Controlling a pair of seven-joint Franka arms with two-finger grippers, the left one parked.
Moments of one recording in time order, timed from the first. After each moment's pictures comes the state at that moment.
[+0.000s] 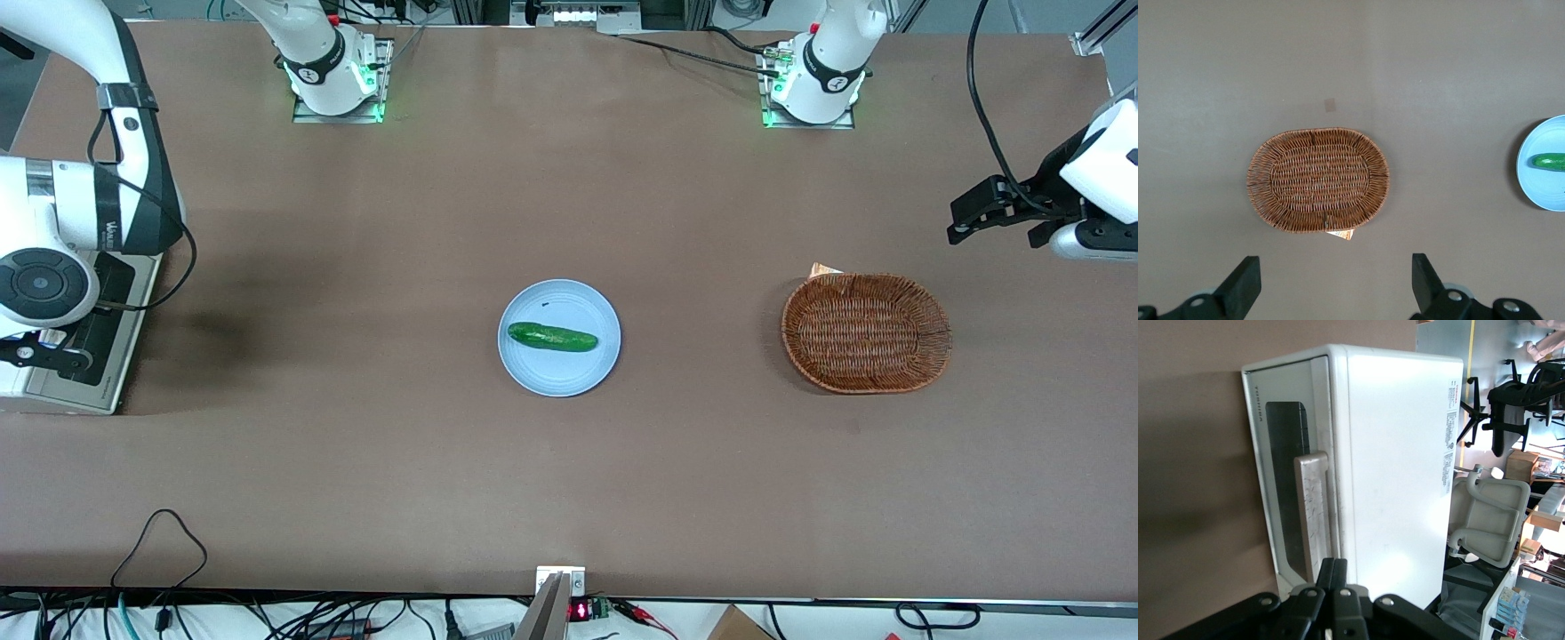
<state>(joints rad) -0.05 0.38 -0.03 -1.68 -0.77 1.75 0.37</state>
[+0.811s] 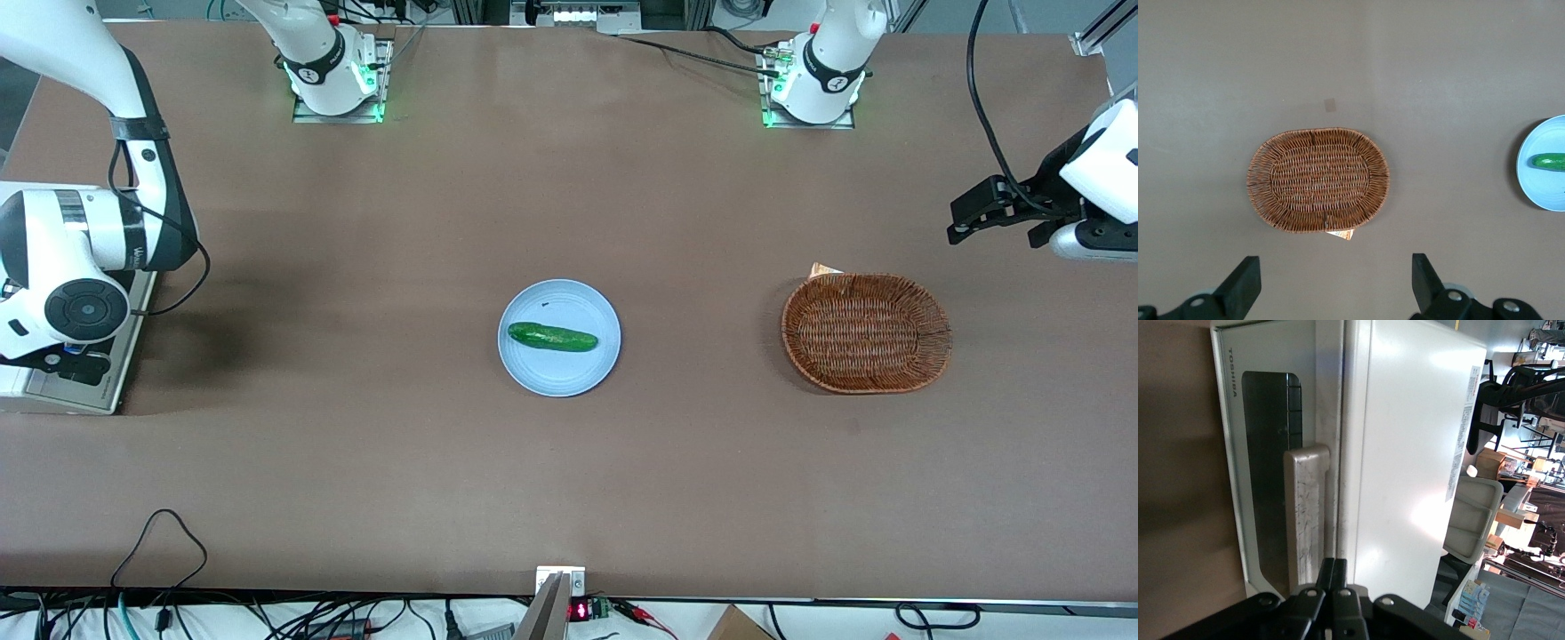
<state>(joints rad) -0.05 0.44 -0.04 -1.73 -0.86 1.77 0.37</state>
